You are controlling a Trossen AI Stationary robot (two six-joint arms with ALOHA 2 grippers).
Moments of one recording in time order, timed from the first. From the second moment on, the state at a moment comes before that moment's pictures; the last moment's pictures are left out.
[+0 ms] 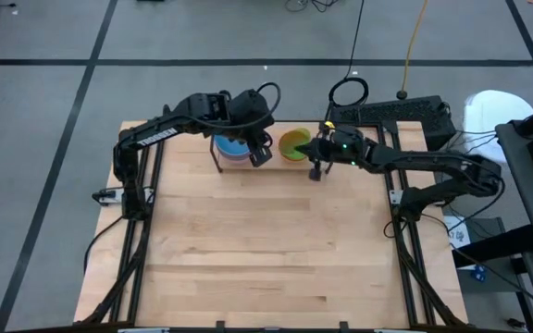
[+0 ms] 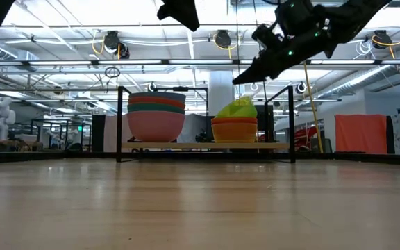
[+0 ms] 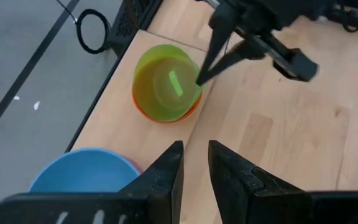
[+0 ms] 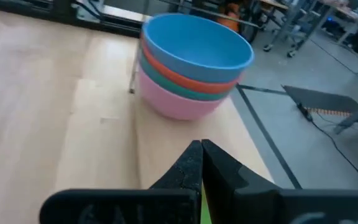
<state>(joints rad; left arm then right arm) 0.23 1.87 2.22 -1.25 -0.14 -0.10 -0.42 1.28 0.68 0.24 -0.08 -0.36</state>
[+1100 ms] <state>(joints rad) 0.21 1.82 2.22 -1.38 -0.22 -0.10 -0.45 0.95 0.68 0.00 -0.16 -0.30</state>
